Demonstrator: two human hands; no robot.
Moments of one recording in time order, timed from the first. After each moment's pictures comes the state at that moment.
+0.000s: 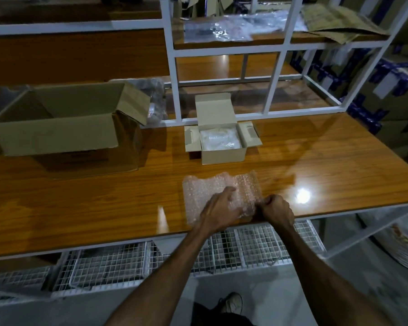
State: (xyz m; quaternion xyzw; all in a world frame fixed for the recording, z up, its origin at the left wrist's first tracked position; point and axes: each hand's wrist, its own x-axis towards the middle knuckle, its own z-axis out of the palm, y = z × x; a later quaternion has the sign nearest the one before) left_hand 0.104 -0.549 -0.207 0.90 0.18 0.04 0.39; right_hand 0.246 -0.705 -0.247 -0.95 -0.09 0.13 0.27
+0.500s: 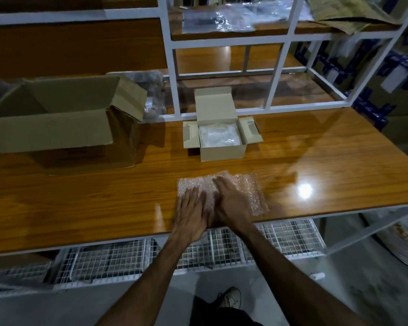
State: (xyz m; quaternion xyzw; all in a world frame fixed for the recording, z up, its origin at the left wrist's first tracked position) left_hand 0.061 -0.508 -0.265 0.96 0.24 -0.04 0.12; right_hand 0.179 -0.615 -0.227 -0.88 -0.41 0.01 0.25
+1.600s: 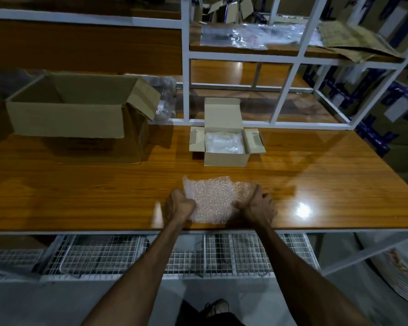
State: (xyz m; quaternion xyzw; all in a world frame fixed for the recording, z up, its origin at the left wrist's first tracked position) left_hand 0.075 -0.491 -0.222 0.71 0.53 0.12 0.44; right_hand 0.237 -0.660 -0.232 -0.96 -0.16 0.13 0.21
